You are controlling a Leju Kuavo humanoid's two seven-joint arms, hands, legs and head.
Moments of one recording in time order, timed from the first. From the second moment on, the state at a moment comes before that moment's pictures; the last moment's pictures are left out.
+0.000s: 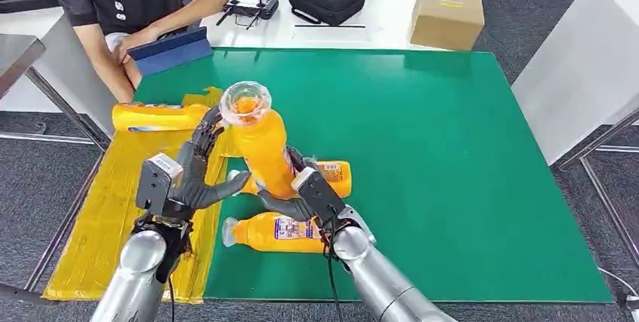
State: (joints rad) left arm -0.24 -0.07 -0.28 -1.51 -0.16 -0.11 -0.13; right arm -0.44 0.25 0.51 -0.94 0.06 -0.10 -0.49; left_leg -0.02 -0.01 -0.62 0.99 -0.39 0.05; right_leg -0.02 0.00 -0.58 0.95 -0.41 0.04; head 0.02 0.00
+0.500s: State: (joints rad) left arm -0.25 -0.06 -0.31 -1.49 -0.17 -0.10 -0.13; right arm -0.47 0.20 0.40 -1.01 0.00 -0.21 -0.49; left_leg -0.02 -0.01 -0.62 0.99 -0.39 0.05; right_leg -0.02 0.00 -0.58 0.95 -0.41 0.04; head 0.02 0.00
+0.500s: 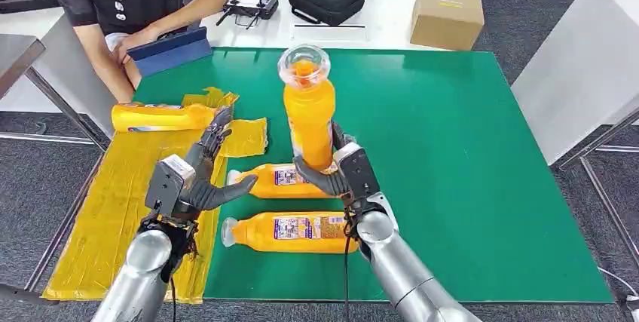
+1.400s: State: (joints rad) left arm -0.35 -0.09 -0.40 -1.47 -0.04 -0.16 -0.07; right arm -0.57 0.26 0.44 -0.82 0.20 -0.38 -0.55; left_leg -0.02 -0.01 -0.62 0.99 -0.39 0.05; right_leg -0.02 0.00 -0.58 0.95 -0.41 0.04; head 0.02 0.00
